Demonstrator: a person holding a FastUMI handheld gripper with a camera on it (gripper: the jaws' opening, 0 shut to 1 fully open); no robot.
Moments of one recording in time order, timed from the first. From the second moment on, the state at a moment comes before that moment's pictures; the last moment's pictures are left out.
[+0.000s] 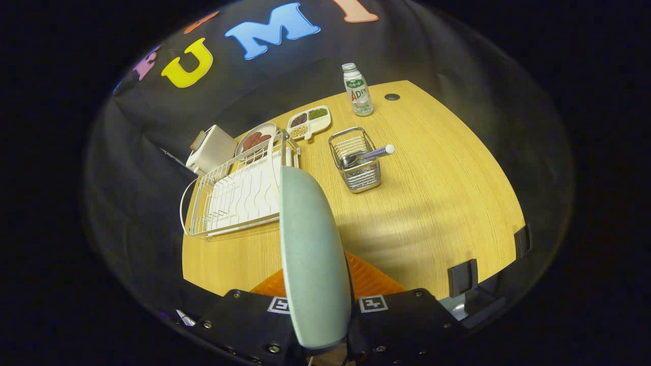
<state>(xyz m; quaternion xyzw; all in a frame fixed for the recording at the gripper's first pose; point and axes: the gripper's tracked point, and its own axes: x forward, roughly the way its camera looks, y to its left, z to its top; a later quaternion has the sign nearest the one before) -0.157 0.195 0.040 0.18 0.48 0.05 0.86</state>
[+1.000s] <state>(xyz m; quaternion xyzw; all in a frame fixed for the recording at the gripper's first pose) -0.166 0.239 -0.028 0.16 0.54 0.11 0.82</state>
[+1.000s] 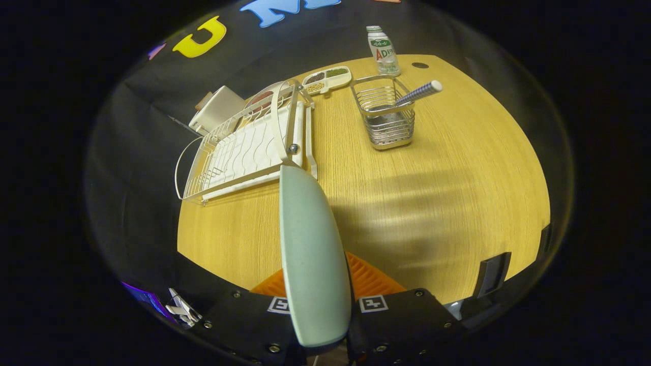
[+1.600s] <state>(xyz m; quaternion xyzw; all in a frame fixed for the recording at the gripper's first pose) -0.148 0.258 -0.065 0.26 0.53 0.14 0.79</state>
